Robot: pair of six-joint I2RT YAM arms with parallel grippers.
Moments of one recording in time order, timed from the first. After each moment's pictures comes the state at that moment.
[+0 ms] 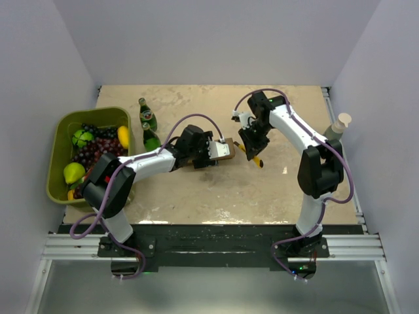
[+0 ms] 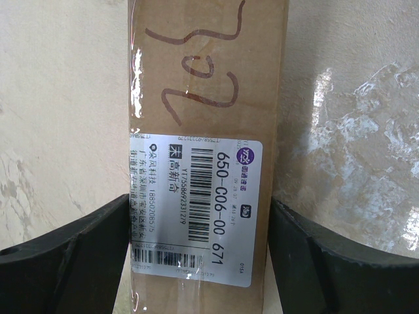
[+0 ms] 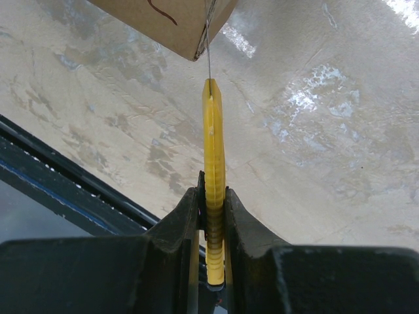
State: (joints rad) left arm -0.66 1.73 1.02 -0.01 0.12 0.81; right arm 0.36 1.91 1.67 -1.21 -0.27 -0.22
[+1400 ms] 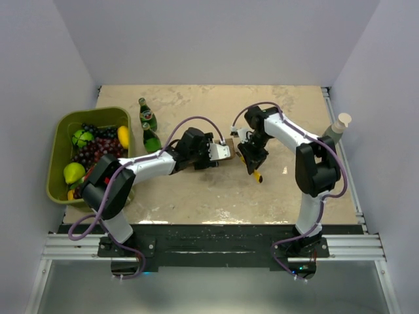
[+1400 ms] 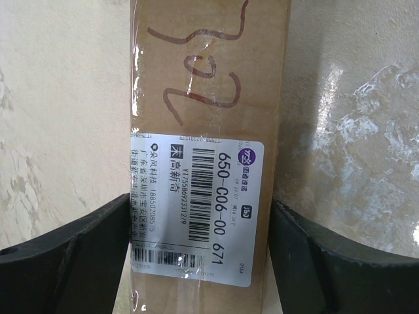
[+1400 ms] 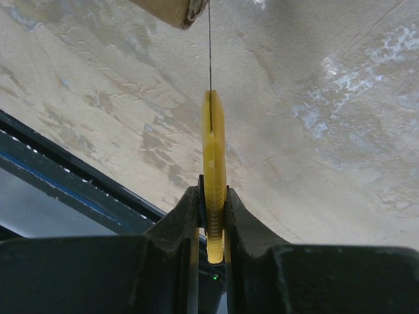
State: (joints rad) left arm -0.67 1.71 0.99 0.03 0.07 0.81; right arm 0.39 1.94 1.52 -1.19 -0.28 -0.23
